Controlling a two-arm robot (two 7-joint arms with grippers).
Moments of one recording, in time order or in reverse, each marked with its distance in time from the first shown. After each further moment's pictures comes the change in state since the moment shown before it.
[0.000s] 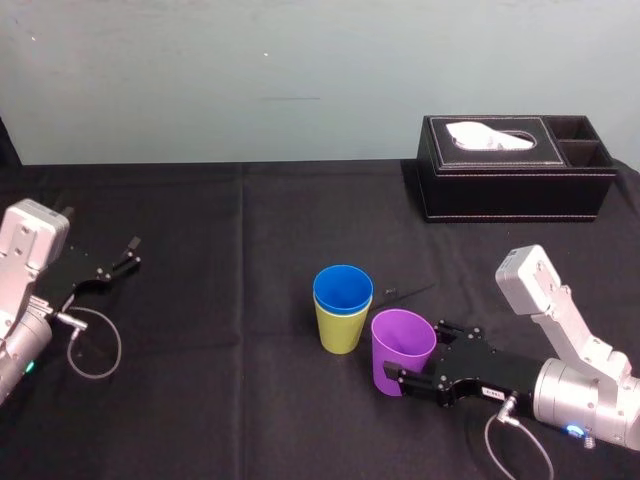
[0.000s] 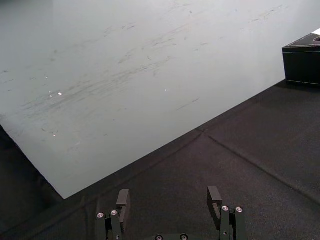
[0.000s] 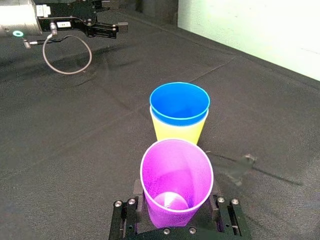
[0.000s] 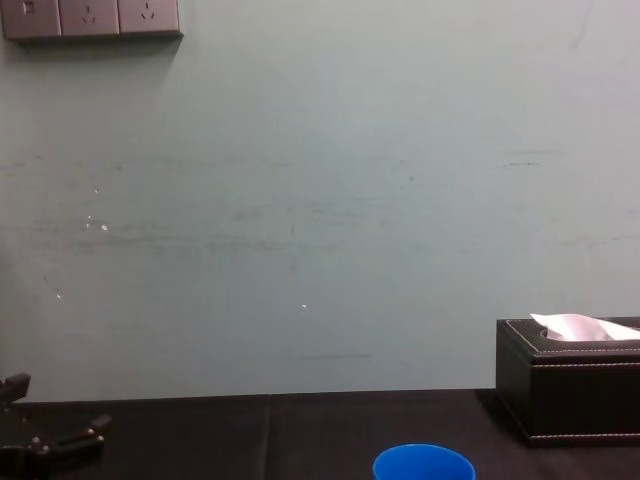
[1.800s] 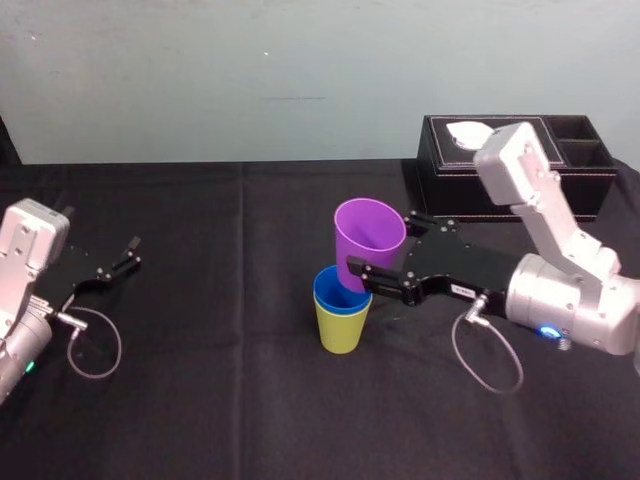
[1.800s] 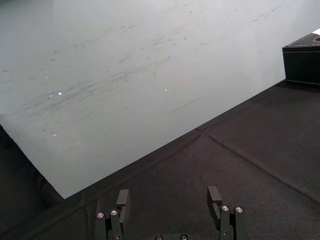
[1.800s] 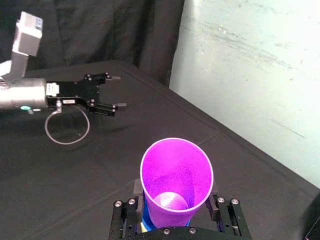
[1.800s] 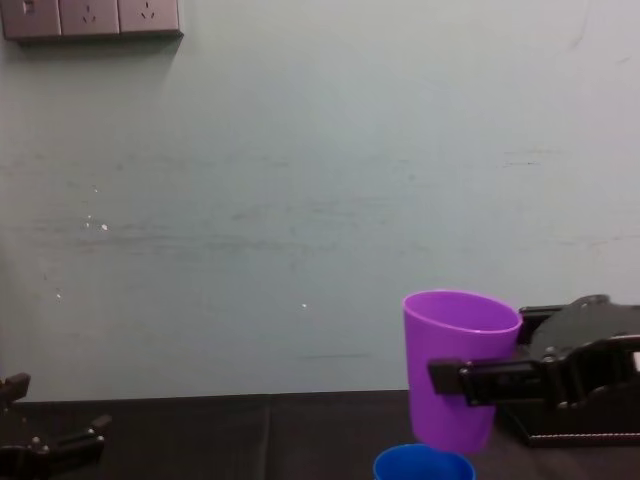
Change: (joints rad) left arm 0.000 0.000 0.000 0.000 0.000 0.000 0.000; right arm 0.154 -0.028 -0.004 -0.160 -0.006 0.119 -0.065
